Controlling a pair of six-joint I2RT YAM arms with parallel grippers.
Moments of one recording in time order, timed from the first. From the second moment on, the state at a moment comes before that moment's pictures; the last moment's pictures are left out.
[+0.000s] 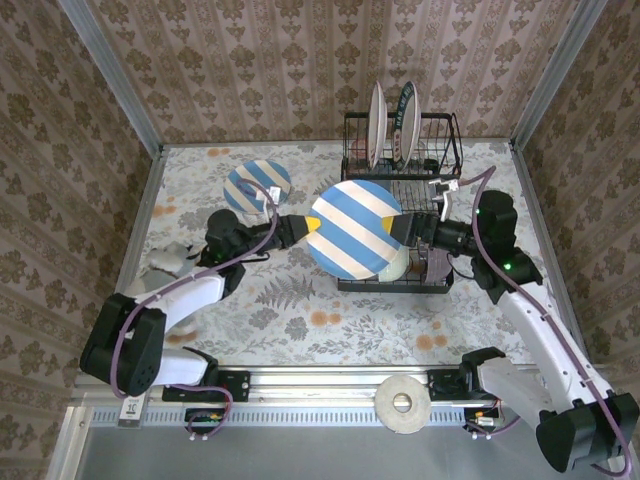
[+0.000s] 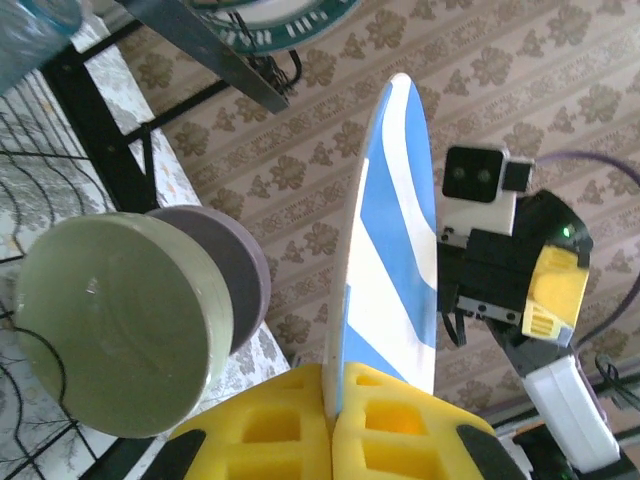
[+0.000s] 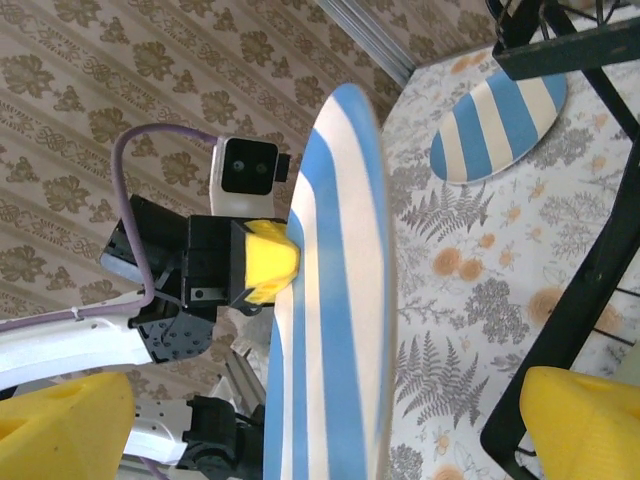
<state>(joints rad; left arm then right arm) -0.46 1.32 0.59 0.84 0.90 -1.17 0.18 0.92 0.83 -0.18 -0.82 0.61</state>
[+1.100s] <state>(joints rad) 0.03 1.50 0.72 0.42 0.61 -0.97 0.29 0.73 0.57 0.14 -0.74 0.58</state>
